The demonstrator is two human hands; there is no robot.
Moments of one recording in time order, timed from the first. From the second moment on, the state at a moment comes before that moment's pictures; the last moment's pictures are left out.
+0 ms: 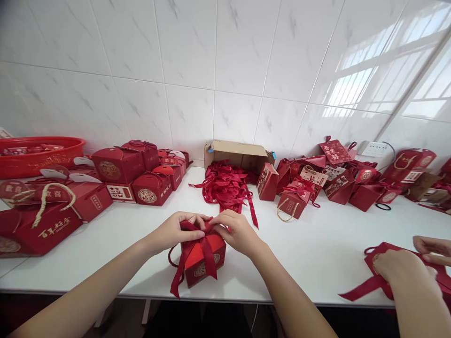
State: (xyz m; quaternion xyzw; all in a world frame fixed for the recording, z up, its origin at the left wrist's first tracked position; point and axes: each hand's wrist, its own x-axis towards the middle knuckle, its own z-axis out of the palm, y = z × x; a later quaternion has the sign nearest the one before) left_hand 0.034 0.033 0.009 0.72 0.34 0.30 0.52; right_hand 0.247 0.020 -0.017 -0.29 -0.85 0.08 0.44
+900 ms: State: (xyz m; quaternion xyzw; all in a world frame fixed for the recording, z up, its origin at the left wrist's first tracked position) left_hand 0.022 0.036 -0.006 0.73 0.27 0.33 0.53; right_hand 0.249 0.003 -0.035 -0.29 -0.80 -0.05 0.53
